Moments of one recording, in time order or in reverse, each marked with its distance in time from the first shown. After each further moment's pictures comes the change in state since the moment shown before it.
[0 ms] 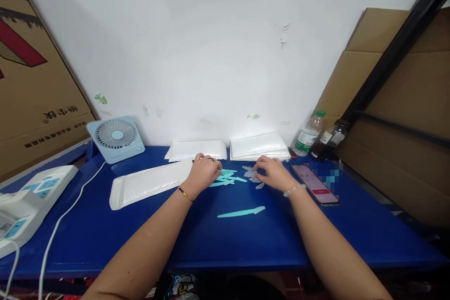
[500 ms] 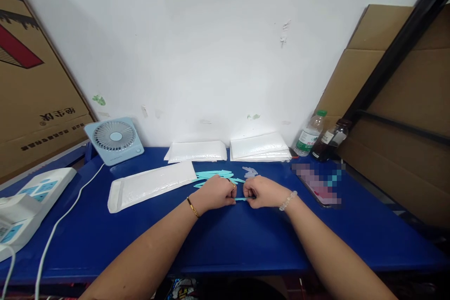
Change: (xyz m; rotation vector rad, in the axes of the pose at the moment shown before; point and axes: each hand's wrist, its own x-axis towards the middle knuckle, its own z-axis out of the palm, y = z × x) left_hand -0.009 0.035 0.011 -0.209 -0.343 0.238; right_hand -0.007 -0.041 0.018 0.155 -0.364 -0.176
